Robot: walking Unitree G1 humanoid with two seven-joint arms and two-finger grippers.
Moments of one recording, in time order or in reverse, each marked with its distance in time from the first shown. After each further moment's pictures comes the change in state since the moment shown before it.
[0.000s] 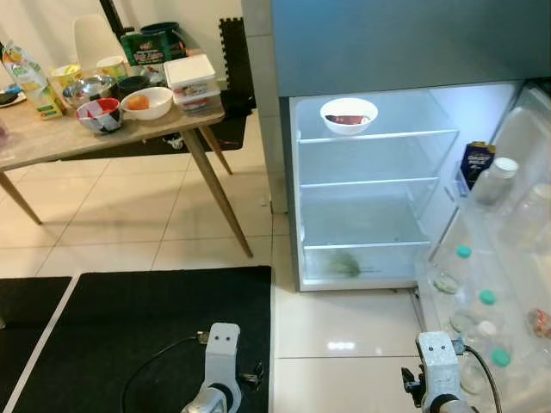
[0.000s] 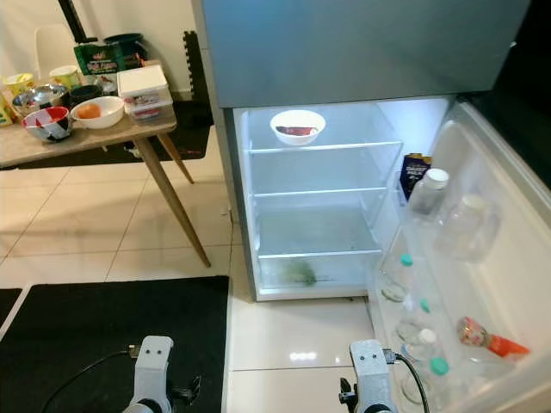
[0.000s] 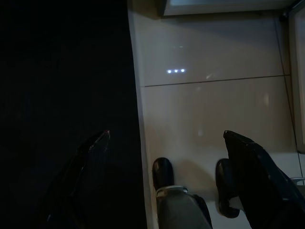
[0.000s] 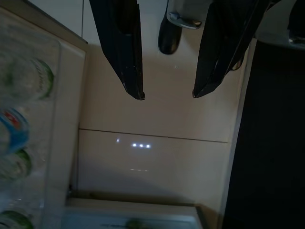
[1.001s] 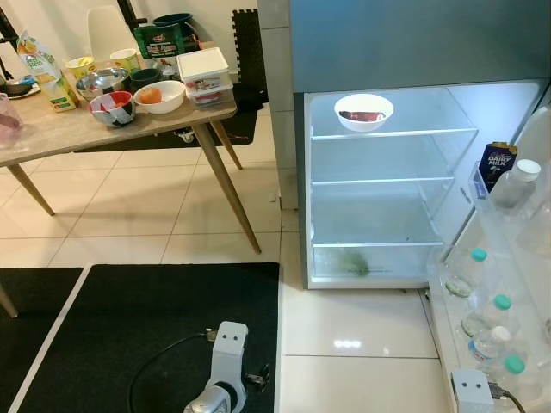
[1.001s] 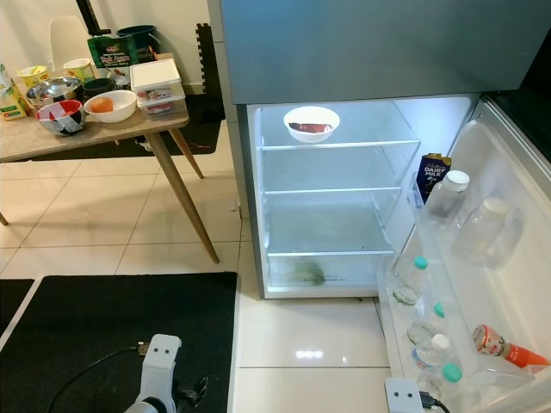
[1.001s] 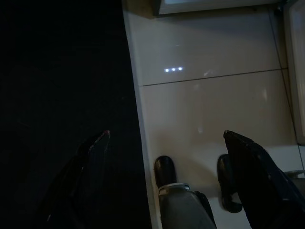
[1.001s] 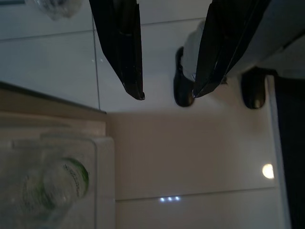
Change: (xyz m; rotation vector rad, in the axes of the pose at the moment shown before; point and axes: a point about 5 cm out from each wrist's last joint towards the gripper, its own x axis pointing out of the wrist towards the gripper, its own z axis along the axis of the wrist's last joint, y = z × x) left arm 0.001 -0.004 0.001 0.040 0.007 -0.038; right arm -0.023 -0.030 -0.049 0.122 0.217 -0.183
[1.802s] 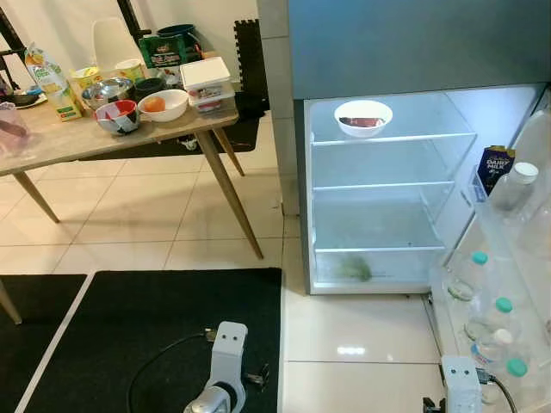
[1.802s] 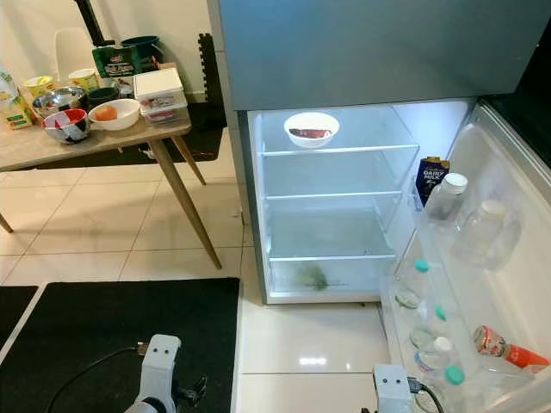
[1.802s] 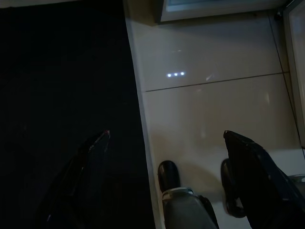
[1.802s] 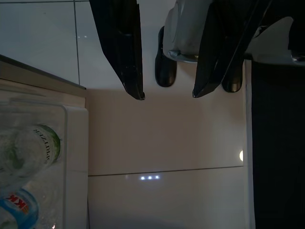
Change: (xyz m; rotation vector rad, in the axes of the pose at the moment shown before) left arm 0.000 -0.002 0.000 0.015 -0.006 -0.009; right arm 0.003 0.014 0.012 0.001 -0.049 0.068
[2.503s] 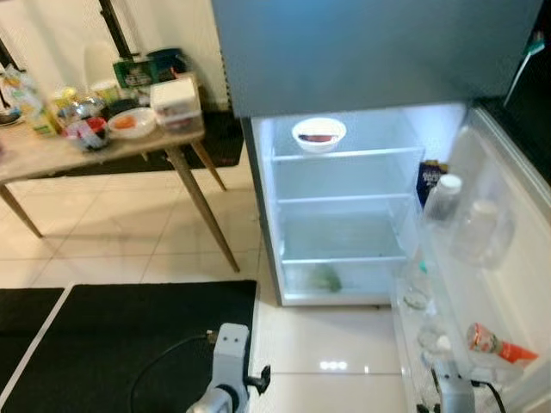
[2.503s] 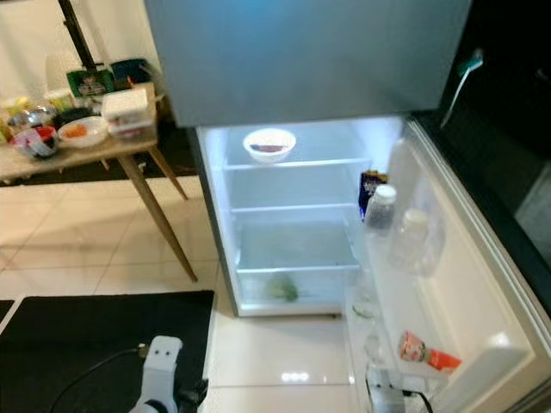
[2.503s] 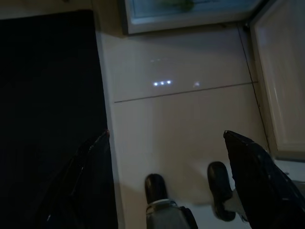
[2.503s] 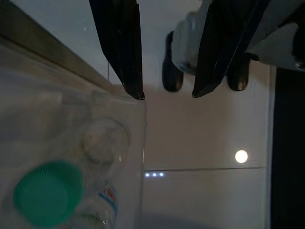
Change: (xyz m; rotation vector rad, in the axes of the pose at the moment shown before) left arm -0.001 -0.001 -0.004 -0.015 0.005 0.008; right arm -0.001 0.005 -0.007 -0.037 0.025 0.051
